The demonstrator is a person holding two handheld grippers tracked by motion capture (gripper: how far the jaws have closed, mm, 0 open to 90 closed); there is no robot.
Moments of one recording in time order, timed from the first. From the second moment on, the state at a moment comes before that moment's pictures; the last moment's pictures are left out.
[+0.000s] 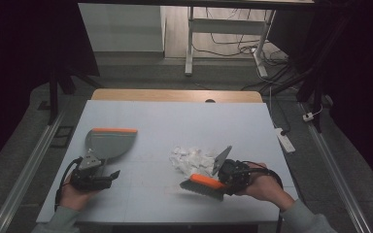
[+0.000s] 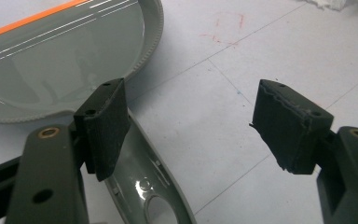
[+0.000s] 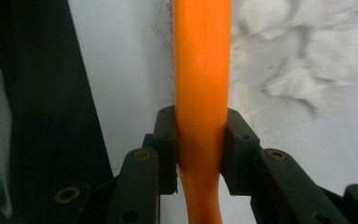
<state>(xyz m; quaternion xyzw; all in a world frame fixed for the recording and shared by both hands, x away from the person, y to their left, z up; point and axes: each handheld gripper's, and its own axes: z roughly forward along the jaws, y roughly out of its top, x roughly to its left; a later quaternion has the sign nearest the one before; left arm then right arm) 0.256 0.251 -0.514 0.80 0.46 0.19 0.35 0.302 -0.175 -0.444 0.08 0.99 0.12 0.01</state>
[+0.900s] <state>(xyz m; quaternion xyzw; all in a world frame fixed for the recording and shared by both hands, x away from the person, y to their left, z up) 0.254 0.251 -0.513 0.80 0.45 0.19 0.35 0.342 -0.199 -0.400 0.21 0.93 0.26 0.14</state>
